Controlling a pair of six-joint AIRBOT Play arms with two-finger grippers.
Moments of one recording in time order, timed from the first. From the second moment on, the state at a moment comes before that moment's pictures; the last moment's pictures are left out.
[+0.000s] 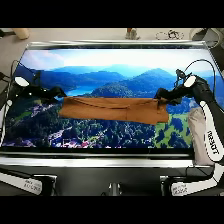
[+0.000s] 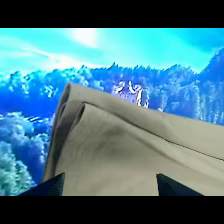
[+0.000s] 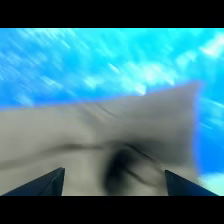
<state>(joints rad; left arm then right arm) 0.15 -1.69 1.44 1.02 -1.11 -1.52 -0.10 -1.65 1.40 -1.27 1.06 1.57</state>
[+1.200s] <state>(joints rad) -0.45 -1.75 1.46 0.70 -0.91 -1.47 -0.08 -1.42 1.56 -0.99 1.51 1.58</state>
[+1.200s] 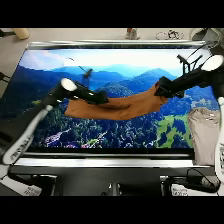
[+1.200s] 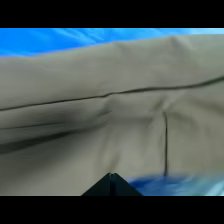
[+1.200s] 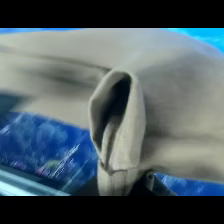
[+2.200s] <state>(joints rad) -0.12 -1.30 1.46 0.78 -0.81 -1.40 0.32 -1.69 1.57 -0.68 1.12 1.65</state>
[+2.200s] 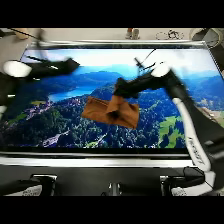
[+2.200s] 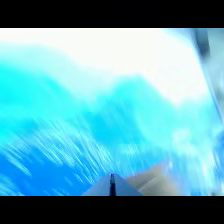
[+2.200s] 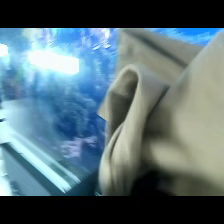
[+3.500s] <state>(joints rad) -0.02 -1.05 1.43 1.04 -1.03 -1.40 0.11 -1.75 1.28 -0.77 1.17 1.54</state>
